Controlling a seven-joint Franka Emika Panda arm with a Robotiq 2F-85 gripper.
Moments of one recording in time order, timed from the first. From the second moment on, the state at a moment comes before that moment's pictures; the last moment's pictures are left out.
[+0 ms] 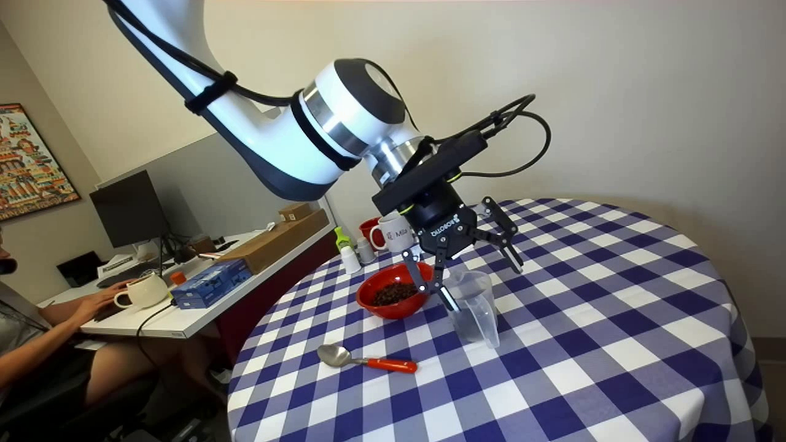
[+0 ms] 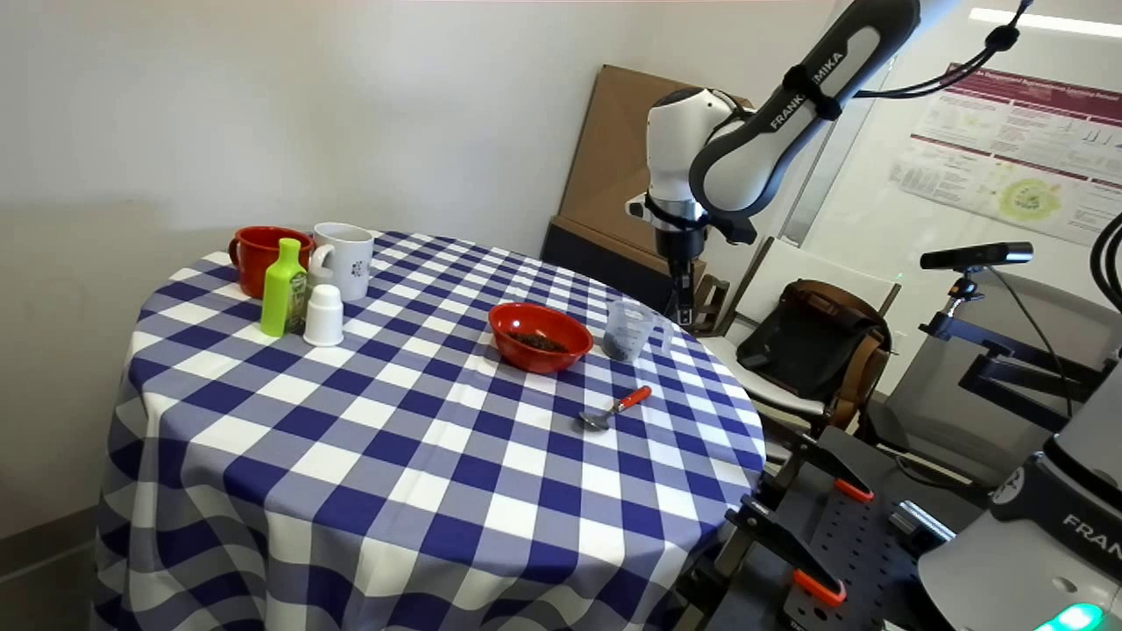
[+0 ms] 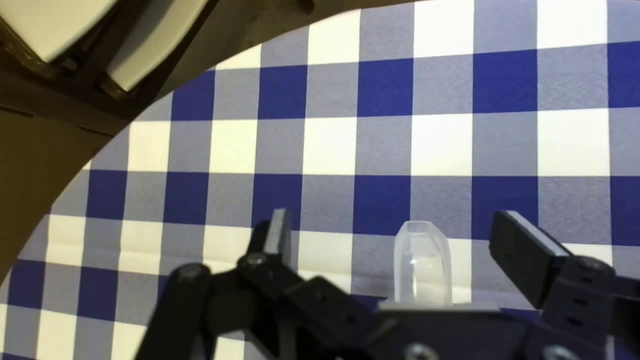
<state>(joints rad) -0.18 0.38 -0.15 -2.23 -0.75 2.44 -0.32</state>
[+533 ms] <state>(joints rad) -0.18 0.38 -0.16 -2.25 -0.71 2.47 -0.20</state>
